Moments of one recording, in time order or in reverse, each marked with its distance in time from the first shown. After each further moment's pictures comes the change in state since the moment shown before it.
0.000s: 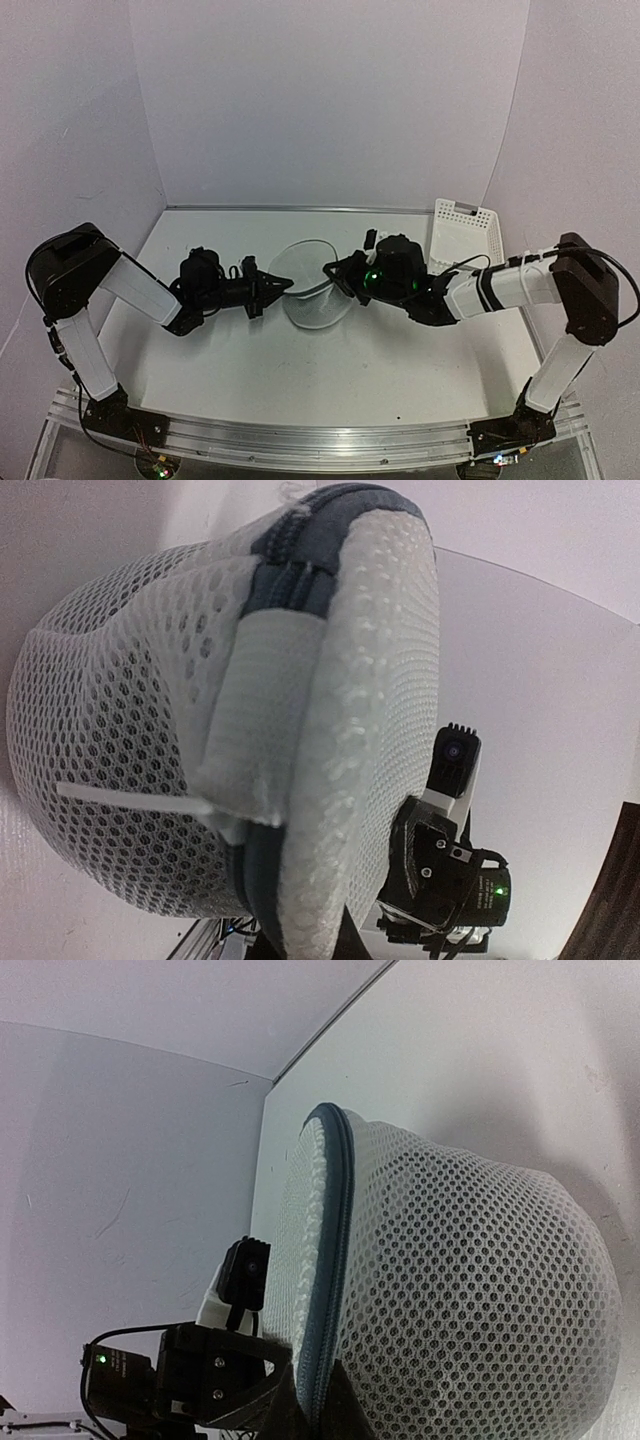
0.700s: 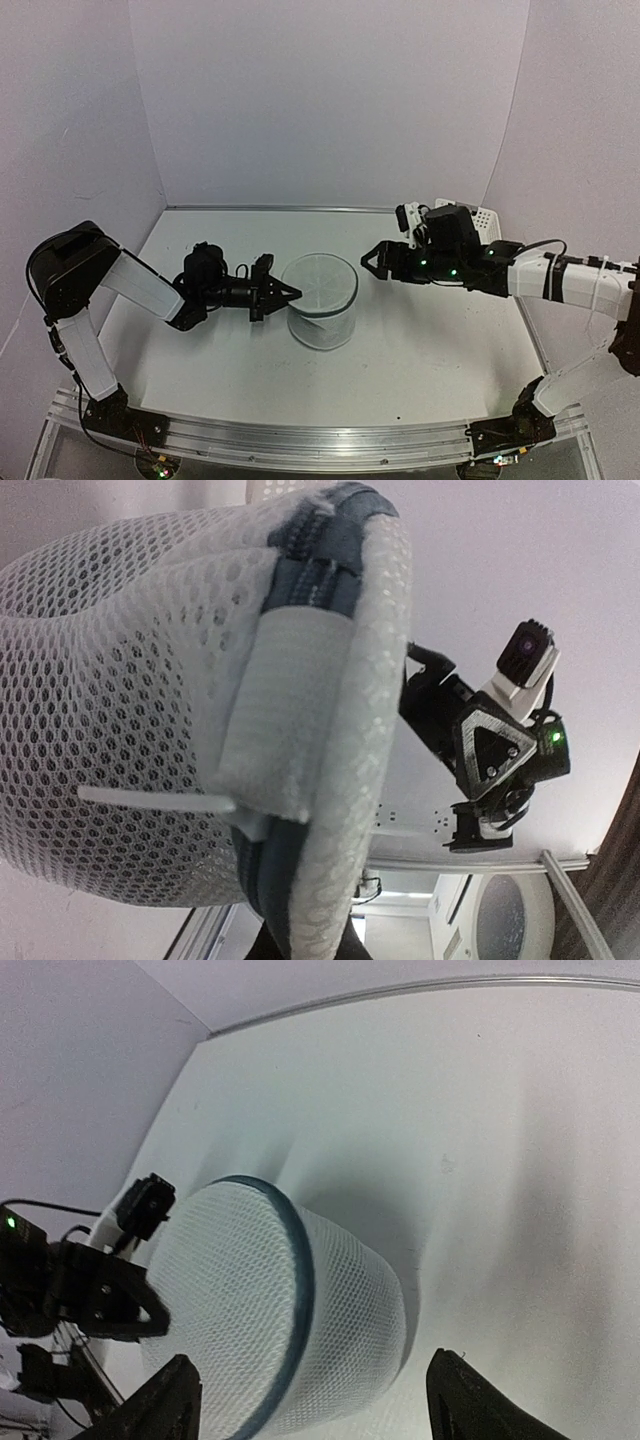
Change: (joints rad) left arm -0.006 0.006 0.046 -0.037 0.266 0.167; right arm -0.146 -0.349 0.005 -0.568 -0.096 -0.580
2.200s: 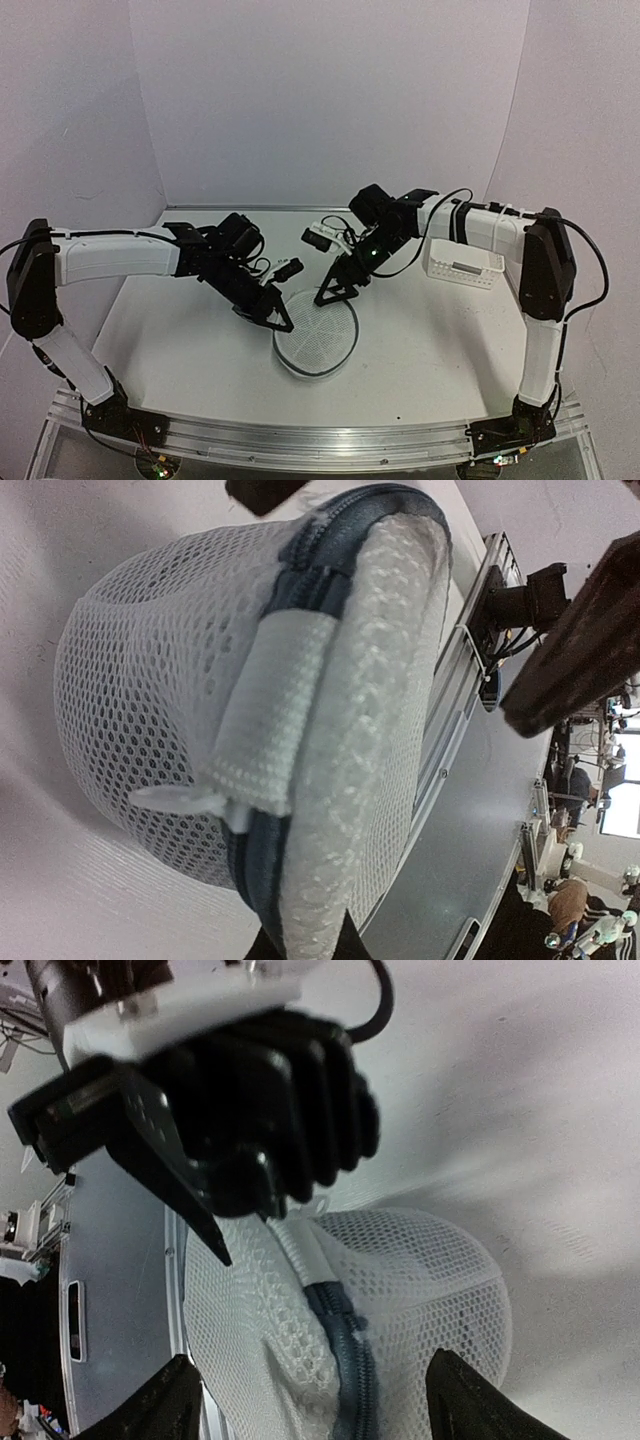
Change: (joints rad) left arm -0.148 -0.175 0.484 -1.541 -0.132 1.180; right arm -0.017 0.623 0.766 -0.751 -0.770 -0.908
